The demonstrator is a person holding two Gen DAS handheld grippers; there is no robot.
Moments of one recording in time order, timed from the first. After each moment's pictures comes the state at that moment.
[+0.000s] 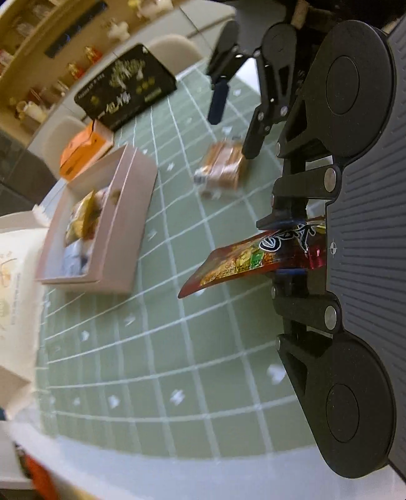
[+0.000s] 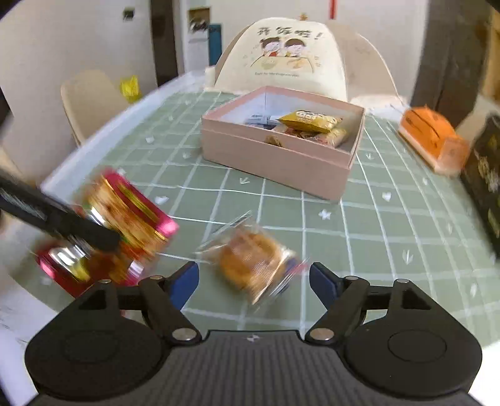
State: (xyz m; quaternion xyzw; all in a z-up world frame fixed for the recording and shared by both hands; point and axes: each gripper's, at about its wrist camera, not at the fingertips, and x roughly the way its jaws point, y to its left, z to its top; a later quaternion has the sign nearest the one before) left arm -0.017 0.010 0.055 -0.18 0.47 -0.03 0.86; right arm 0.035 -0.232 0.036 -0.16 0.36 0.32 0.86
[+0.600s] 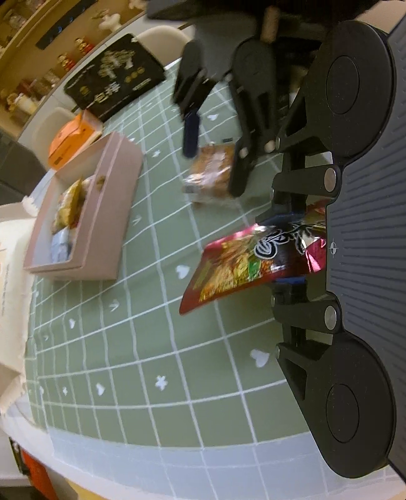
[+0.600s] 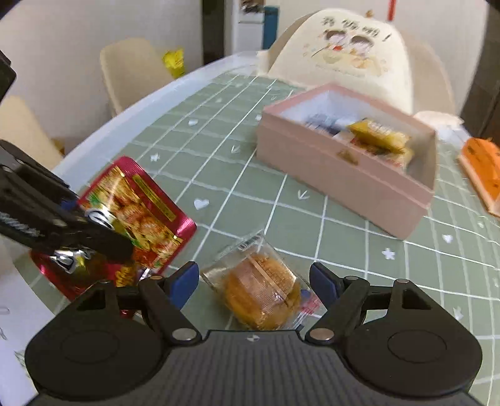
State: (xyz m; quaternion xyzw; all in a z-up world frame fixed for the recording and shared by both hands) left arm -0.024 0.012 0.043 -0.17 0.49 -0.03 0.85; right arm 0.060 -0.175 0.022 -0.20 0.37 0.40 0.81
